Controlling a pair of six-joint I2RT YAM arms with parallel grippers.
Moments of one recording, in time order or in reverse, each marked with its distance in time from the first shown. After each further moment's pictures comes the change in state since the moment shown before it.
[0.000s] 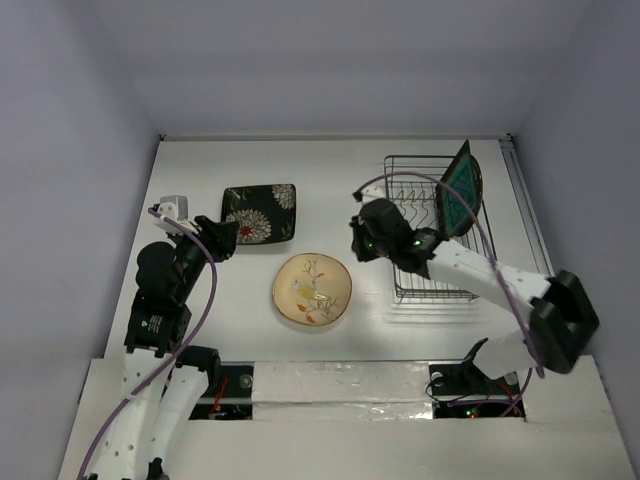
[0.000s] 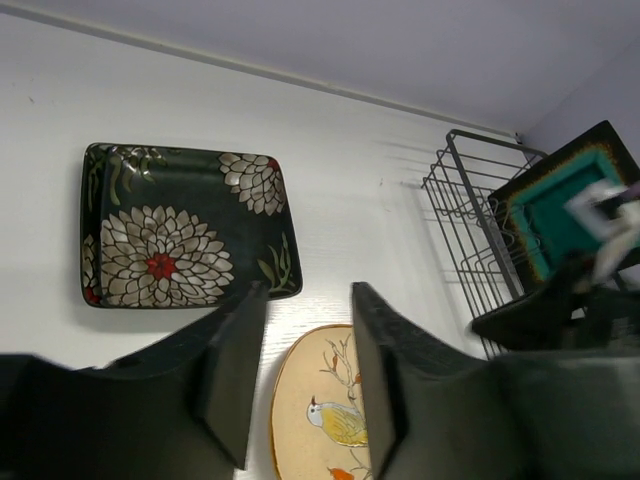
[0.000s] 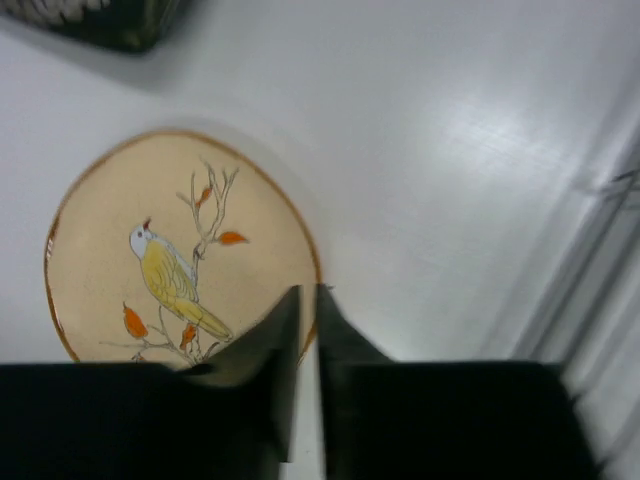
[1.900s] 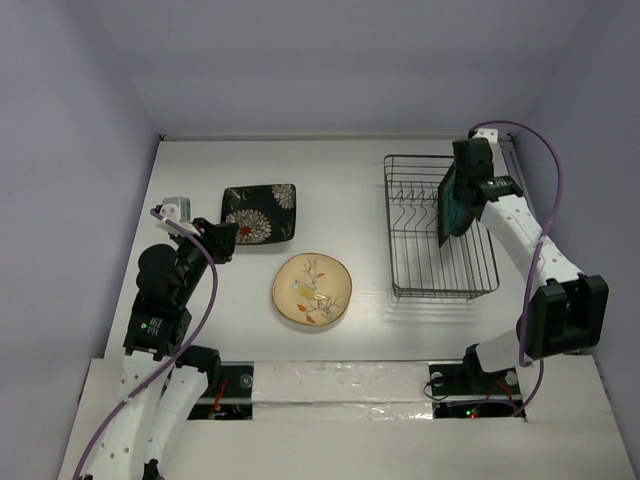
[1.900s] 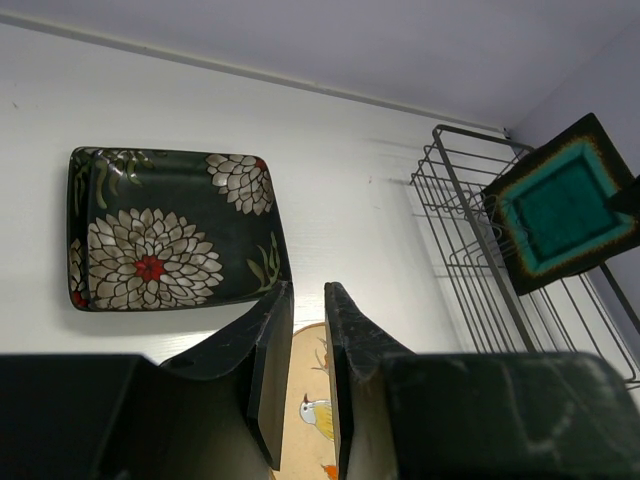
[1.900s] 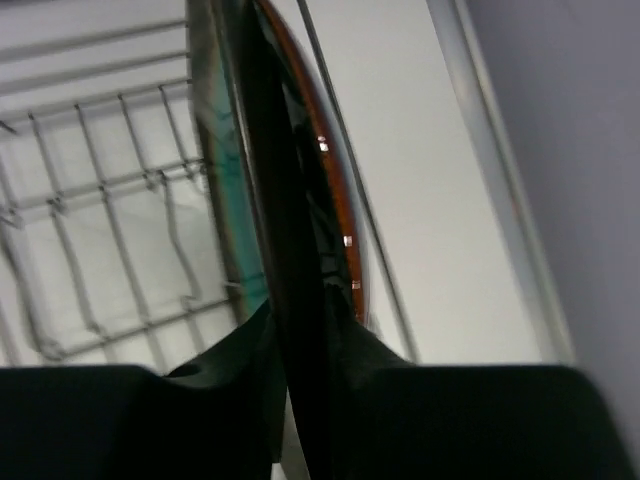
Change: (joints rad) left arm -0.047 -0.015 0.000 -0.001 -0.015 0.001; right arm -0.605 -0.028 0.285 -0.269 0.366 -0.158
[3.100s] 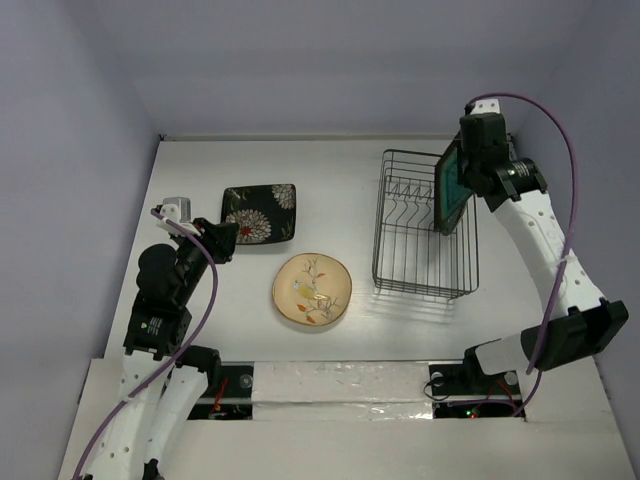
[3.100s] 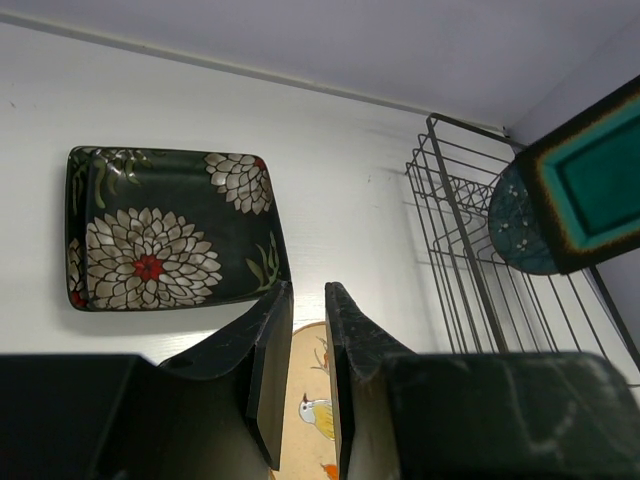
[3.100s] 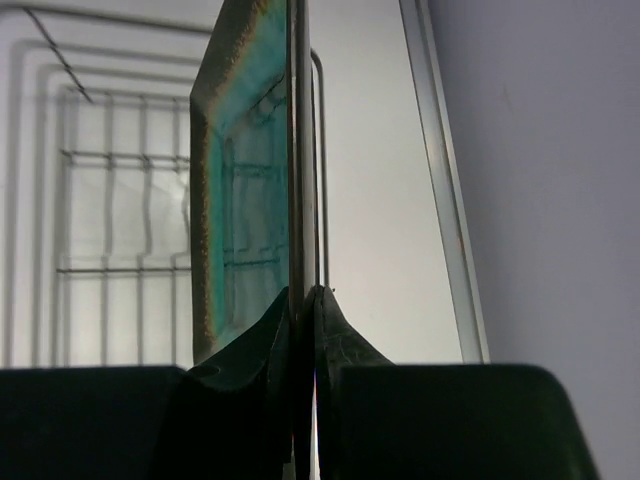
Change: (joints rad) left arm 0.001 0.002 0.000 0.000 0.003 0.000; right arm 0.077 -0.048 0.282 -0.281 0.058 -0.179
